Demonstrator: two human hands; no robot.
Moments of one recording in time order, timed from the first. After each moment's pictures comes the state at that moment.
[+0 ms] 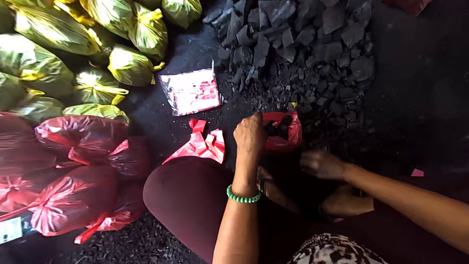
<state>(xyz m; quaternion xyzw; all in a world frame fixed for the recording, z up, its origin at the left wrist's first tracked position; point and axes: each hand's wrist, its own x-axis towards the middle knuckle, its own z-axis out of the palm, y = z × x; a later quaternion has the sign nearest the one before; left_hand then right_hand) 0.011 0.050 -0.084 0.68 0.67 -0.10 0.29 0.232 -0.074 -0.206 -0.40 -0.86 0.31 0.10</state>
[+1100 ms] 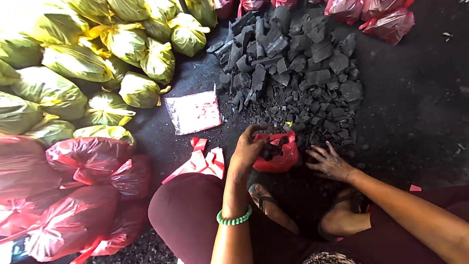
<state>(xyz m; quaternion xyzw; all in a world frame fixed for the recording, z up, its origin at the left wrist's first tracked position) -0.017 0.023 -0.073 0.52 0.55 0.24 0.61 0.295 -0.054 -0.248 -0.44 -0.88 0.15 0.05</state>
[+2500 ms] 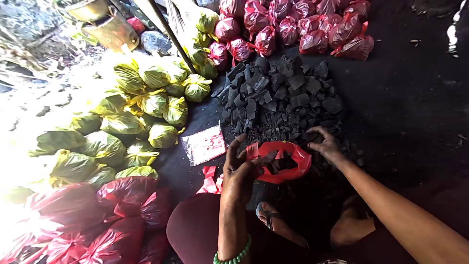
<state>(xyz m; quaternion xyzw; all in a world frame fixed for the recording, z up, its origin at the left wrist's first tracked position) 0.003 0.007 -0.027 0.44 0.37 0.47 0.67 0.277 0.008 -0.172 -0.61 -0.48 0.36 0.52</state>
